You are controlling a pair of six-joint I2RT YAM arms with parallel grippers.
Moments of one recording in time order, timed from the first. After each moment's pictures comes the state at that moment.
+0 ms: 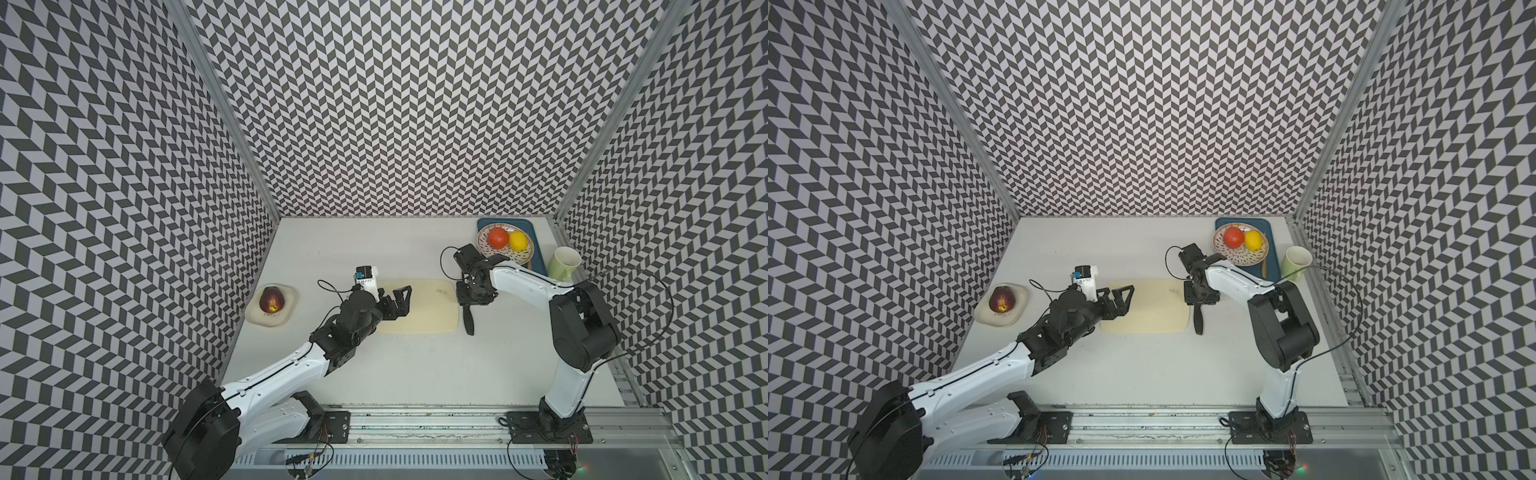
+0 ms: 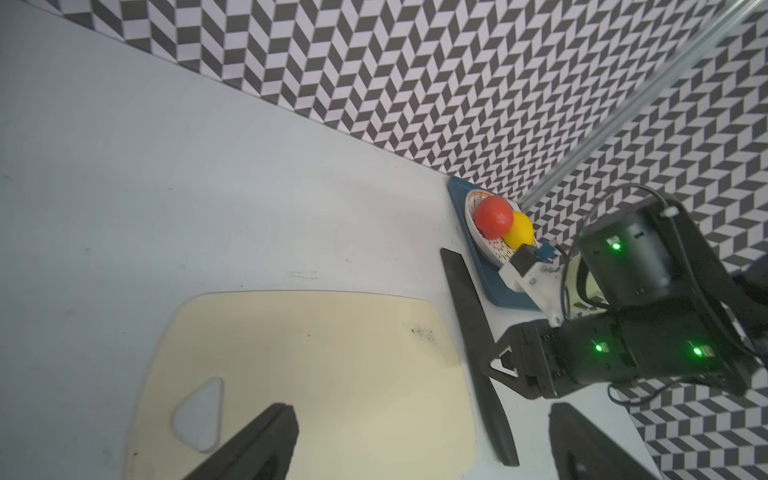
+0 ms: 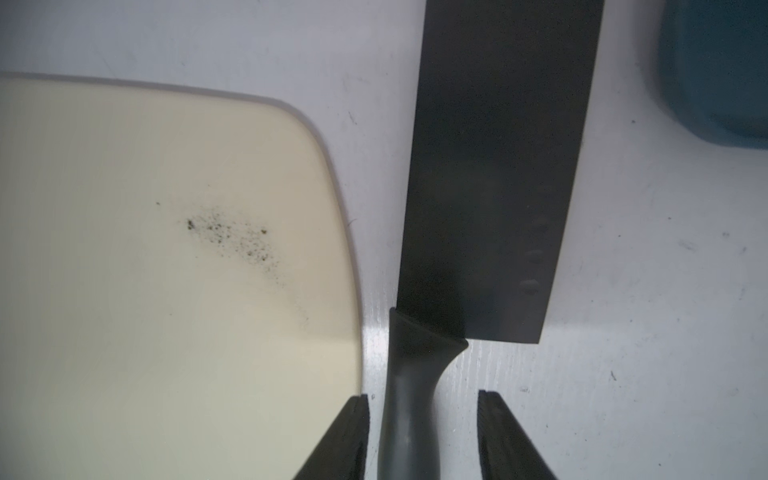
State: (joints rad) left arm -0.74 1.08 0.55 0.21 -0.15 -0.64; right arm 0.47 1.85 1.29 -0.81 0.09 0.45
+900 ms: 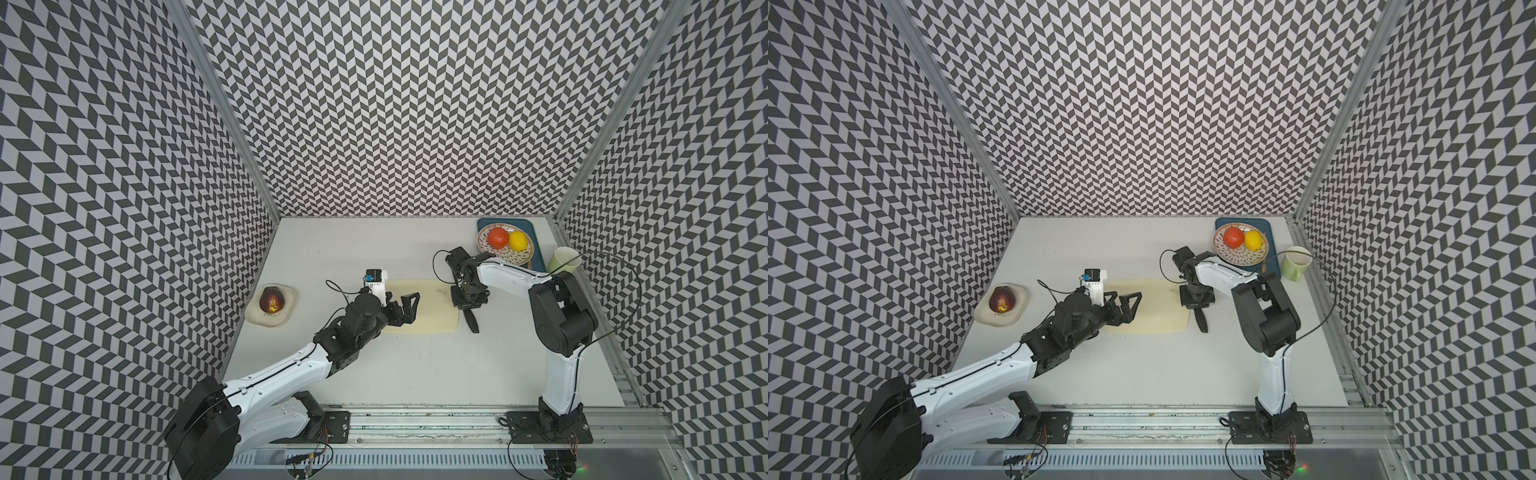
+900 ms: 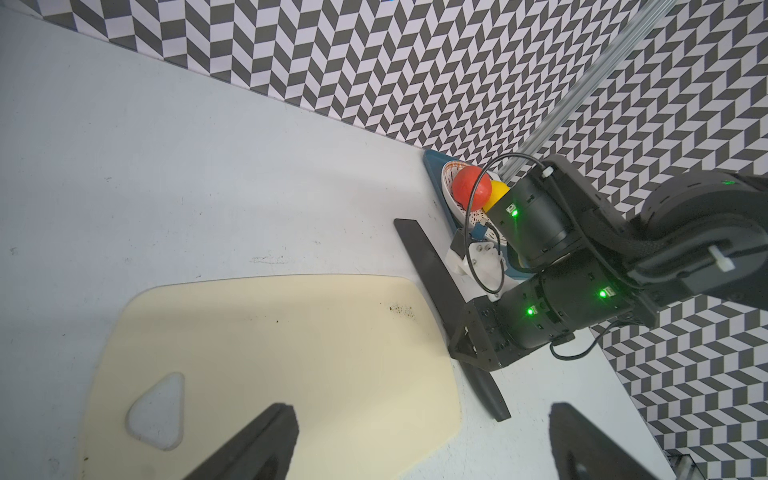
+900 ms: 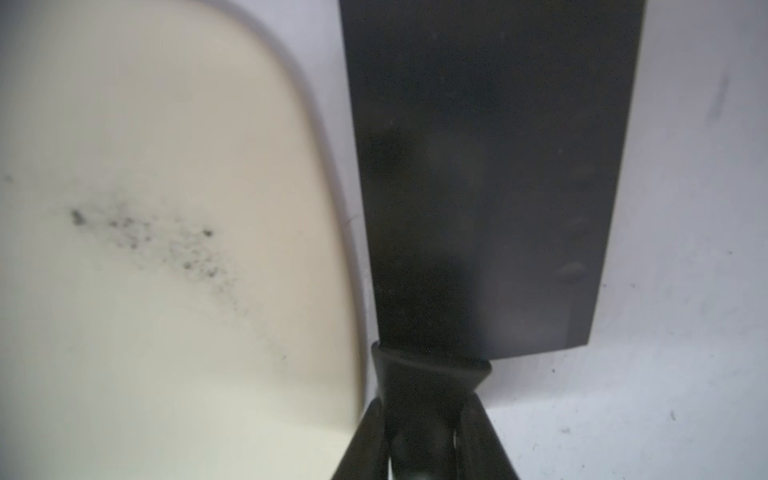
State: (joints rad) left arm -0.78 1.09 0.55 0.20 -0.14 -0.62; right arm 0.49 1.99 1.39 -0.90 0.08 0.43
